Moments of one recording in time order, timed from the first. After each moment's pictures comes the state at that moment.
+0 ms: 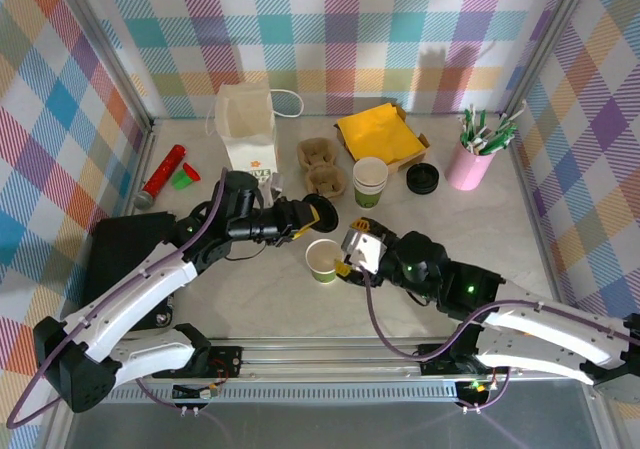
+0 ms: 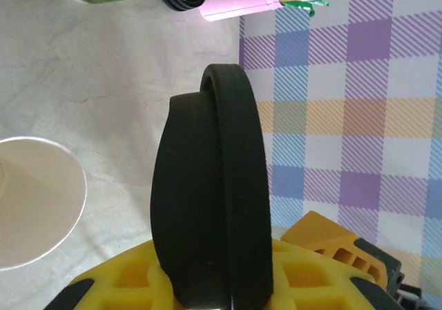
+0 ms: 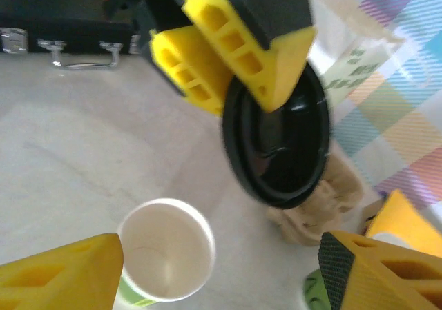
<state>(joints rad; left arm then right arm) -0.66 1.08 0.99 -0.40 0.45 -1.20 1.16 0.83 0.74 -0.23 0.25 -0.44</state>
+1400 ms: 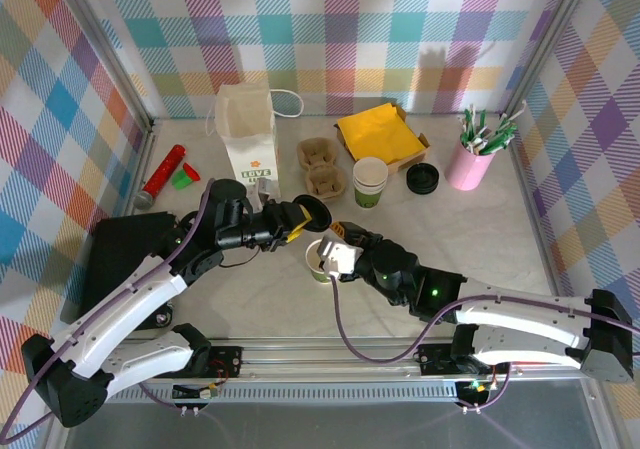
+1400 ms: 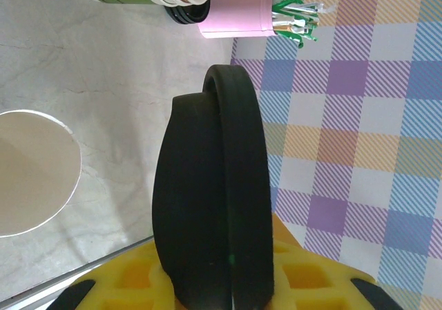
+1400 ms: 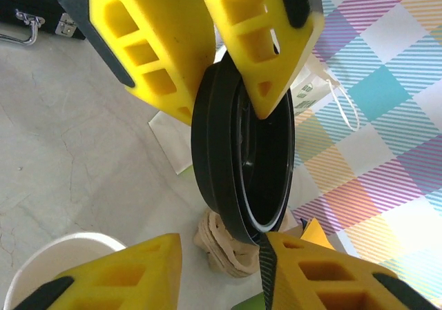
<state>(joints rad) -0.66 0.99 0.95 -0.40 0.40 -1.31 1.22 1.00 0.67 0.10 0.46 -0.66</state>
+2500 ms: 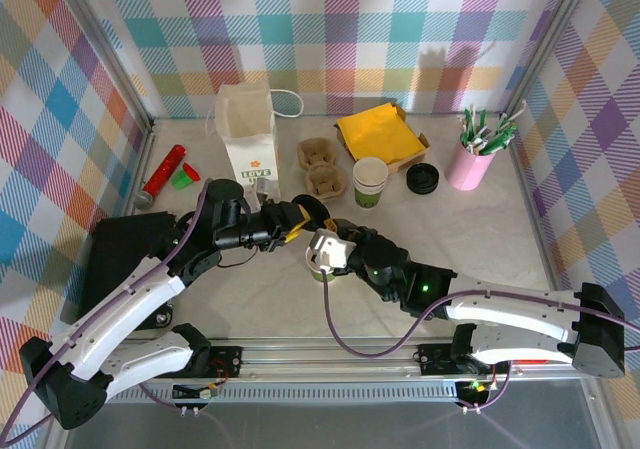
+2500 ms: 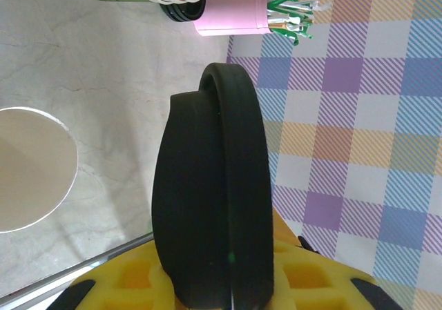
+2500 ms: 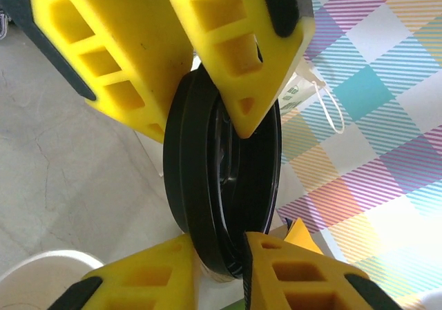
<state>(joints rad) -0.65 0.98 0.95 -0.40 0.42 -1.31 1.21 1.08 0.72 0.13 0.51 -0.69</state>
